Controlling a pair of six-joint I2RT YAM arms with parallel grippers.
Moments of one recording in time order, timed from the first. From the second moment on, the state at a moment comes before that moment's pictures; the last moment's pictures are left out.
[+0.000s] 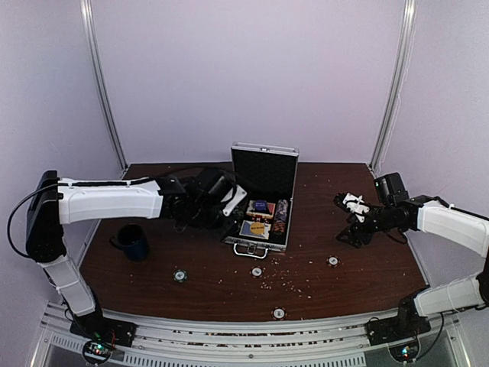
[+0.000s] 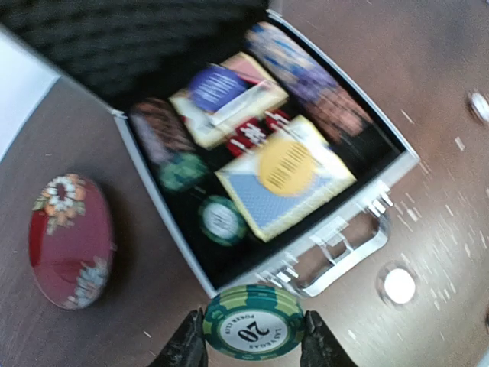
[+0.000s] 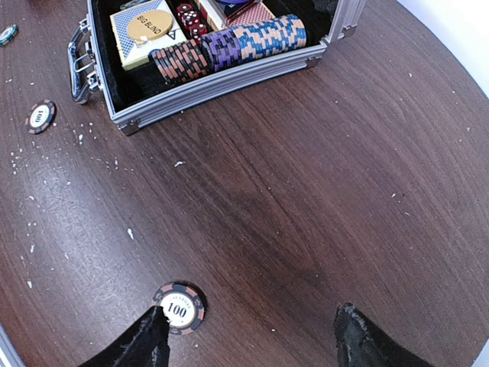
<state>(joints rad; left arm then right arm) -0.97 1.73 1.31 -0.52 -0.19 -0.02 0.25 1.19 0.71 -0.43 -0.34 -0.57</state>
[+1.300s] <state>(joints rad) -0.77 2.10 1.45 -0.15 -0.14 -0.03 0.25 1.24 0.73 -0.44 -0.34 -0.58</state>
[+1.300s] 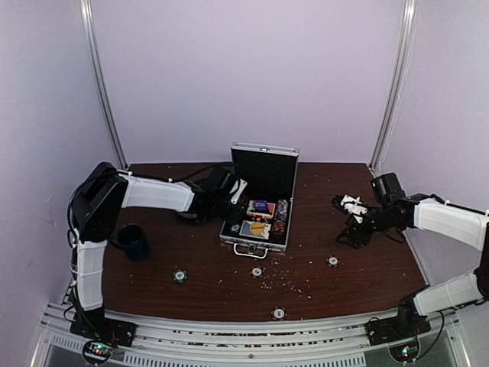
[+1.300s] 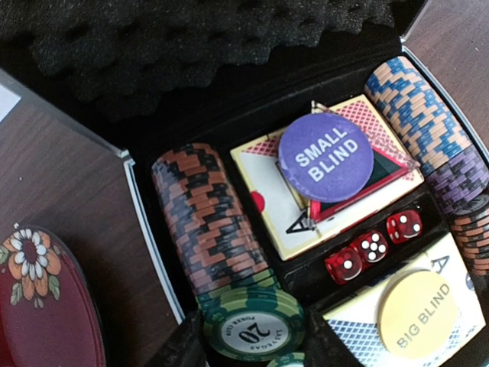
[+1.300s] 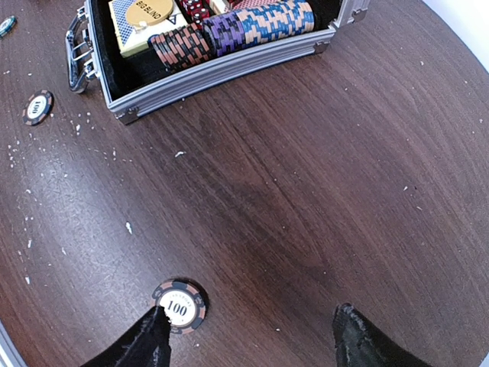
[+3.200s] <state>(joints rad) -0.74 2.23 1.81 -0.85 0.03 0.16 0.26 1.27 0.74 -0.47 -0.34 -0.60</state>
